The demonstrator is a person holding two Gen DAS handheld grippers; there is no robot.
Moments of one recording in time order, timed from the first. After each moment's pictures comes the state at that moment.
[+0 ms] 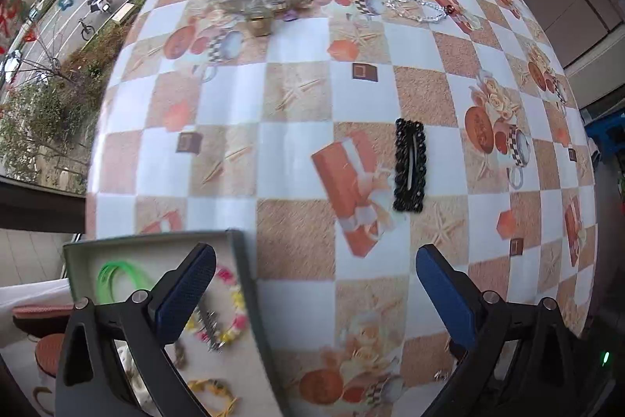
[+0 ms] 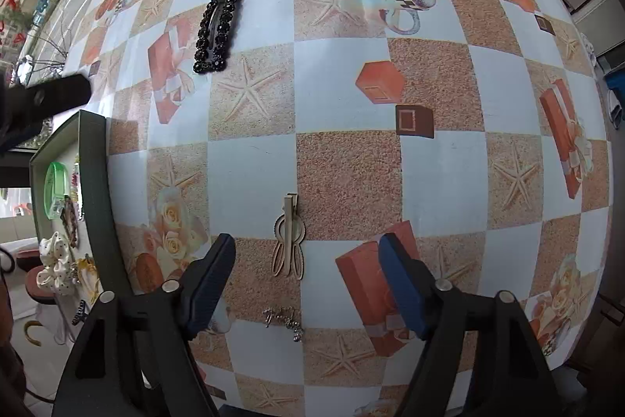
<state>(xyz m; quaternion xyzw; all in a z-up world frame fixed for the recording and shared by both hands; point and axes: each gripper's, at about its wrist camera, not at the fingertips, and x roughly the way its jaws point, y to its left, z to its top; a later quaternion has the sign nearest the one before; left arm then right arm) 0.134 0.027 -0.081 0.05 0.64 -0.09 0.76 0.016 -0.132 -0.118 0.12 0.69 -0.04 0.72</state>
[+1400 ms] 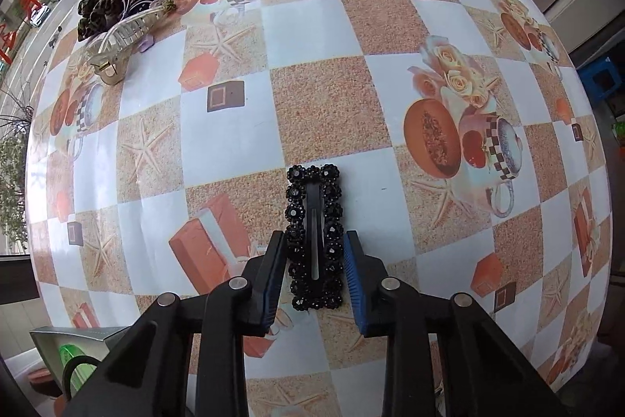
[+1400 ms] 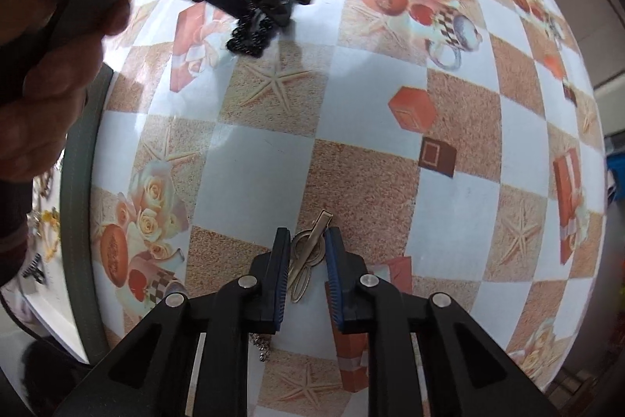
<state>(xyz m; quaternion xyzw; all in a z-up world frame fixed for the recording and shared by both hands) 0.182 -0.089 -0.141 0.11 0.64 -0.16 0.74 0.006 -0.116 -0.130 0.03 0.67 0.02 0.74</state>
